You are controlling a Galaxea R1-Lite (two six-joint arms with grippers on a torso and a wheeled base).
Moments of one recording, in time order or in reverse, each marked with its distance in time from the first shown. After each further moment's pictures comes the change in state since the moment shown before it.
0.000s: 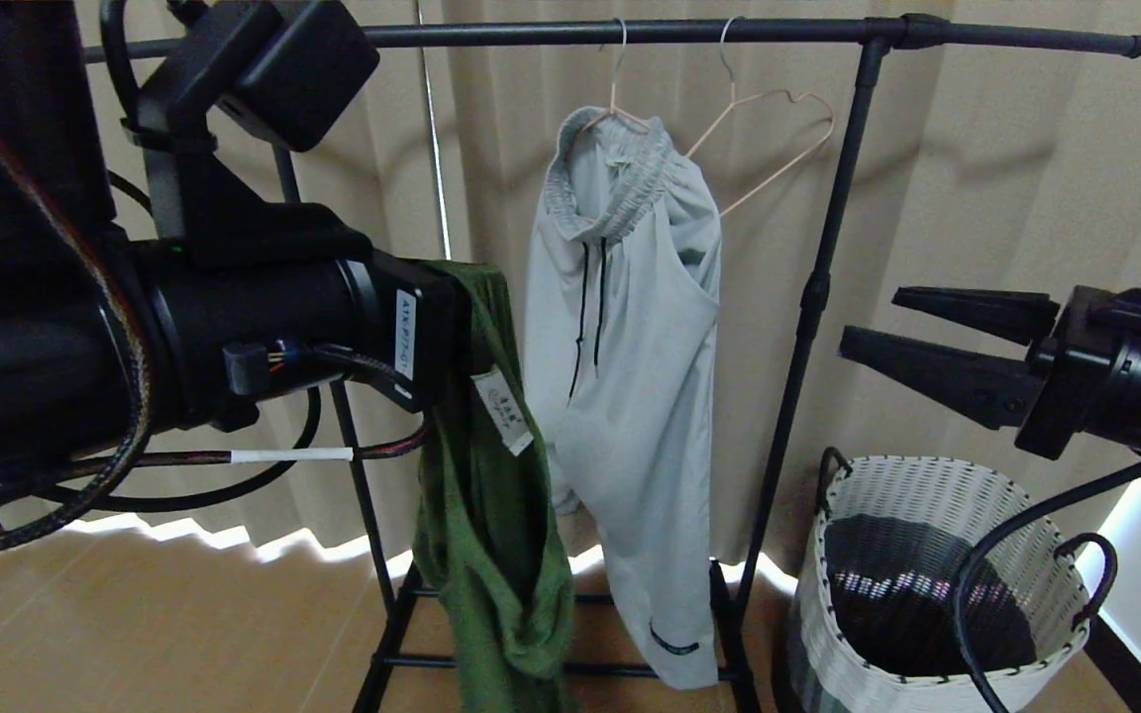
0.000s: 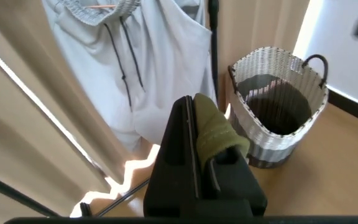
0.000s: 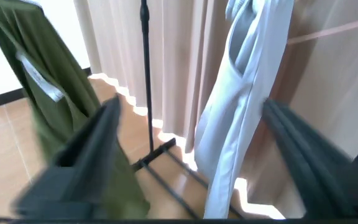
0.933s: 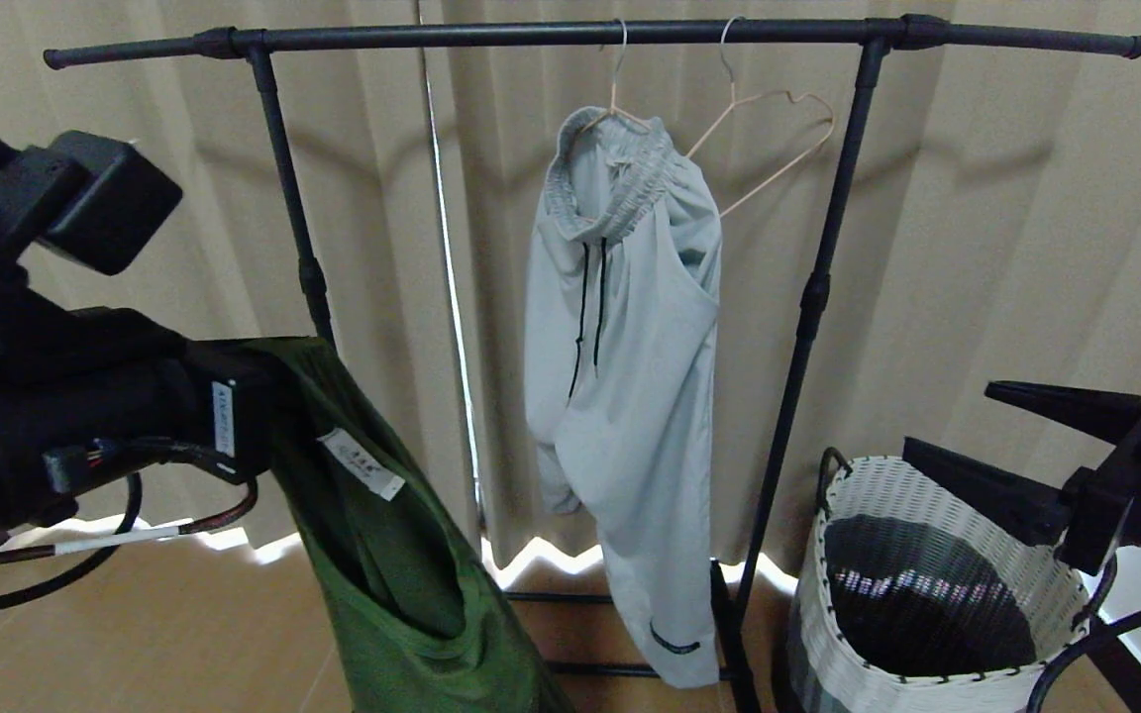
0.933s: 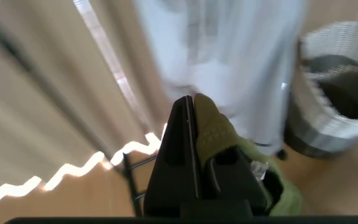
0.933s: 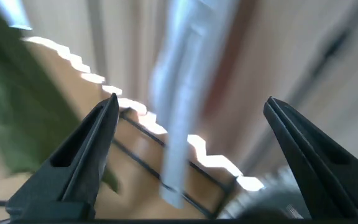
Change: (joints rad) left arm 0.212 -0.189 0.258 0.007 0.069 0.007; right arm -0.087 -0.127 0.234 0.027 -0.212 -0.172
